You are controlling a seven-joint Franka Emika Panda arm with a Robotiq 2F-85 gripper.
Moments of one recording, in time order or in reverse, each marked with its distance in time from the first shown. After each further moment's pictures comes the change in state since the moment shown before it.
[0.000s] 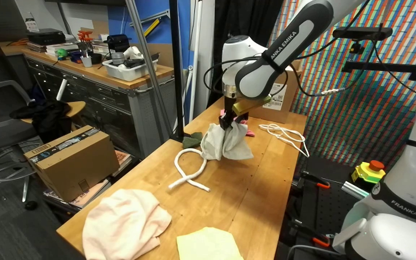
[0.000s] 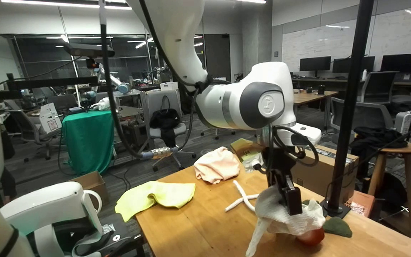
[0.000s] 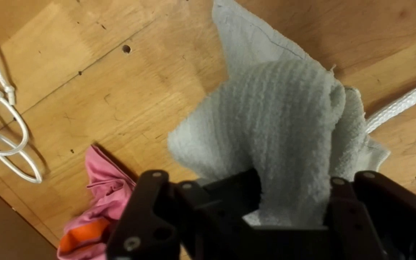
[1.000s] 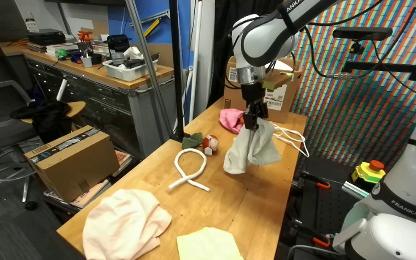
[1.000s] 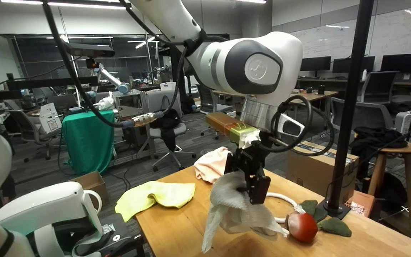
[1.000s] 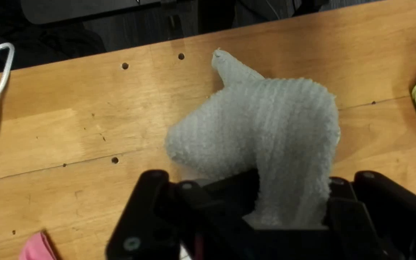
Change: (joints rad) arm -0.144 -0.200 0.140 -0.030 0.247 -0.499 -0.543
